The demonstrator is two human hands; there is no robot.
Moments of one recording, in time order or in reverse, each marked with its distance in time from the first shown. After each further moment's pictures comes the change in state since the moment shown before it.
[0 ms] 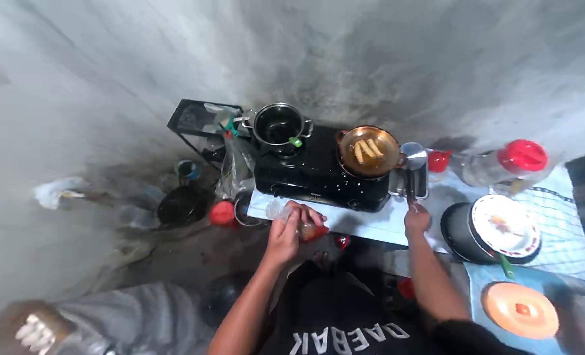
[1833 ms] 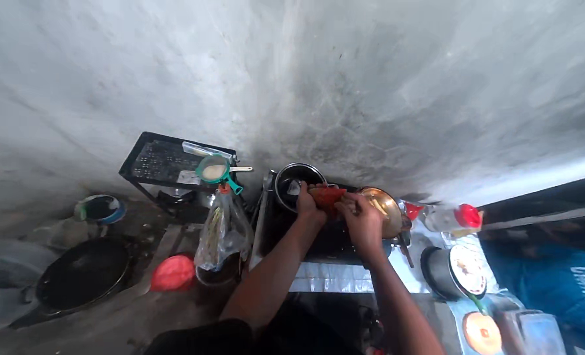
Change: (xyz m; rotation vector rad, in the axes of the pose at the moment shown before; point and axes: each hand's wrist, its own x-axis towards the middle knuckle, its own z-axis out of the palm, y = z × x) left_hand 0.289 -0.078 -0.185 -1.011 0.687 -0.789; right_hand -0.221 -0.429 0.134 -0.086 -0.108 -0.647
